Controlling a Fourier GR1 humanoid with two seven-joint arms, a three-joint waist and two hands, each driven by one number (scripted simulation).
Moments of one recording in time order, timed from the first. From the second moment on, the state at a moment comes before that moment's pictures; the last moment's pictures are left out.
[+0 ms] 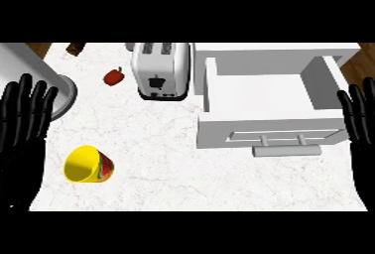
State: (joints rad) left arm -0.02 0.11 0.00 -2.10 -0.01 0.01 0.01; right arm 0.00 -0.13 -0.03 -2.10 -0.02 0.01 0.00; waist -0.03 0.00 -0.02
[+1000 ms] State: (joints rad) left arm -0.01 0.39 0.20 -1.63 0.64 -0.64 0.00; right arm -0.14 -0.16 -0.01 -1.95 -0.08 0.11 0.10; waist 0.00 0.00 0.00
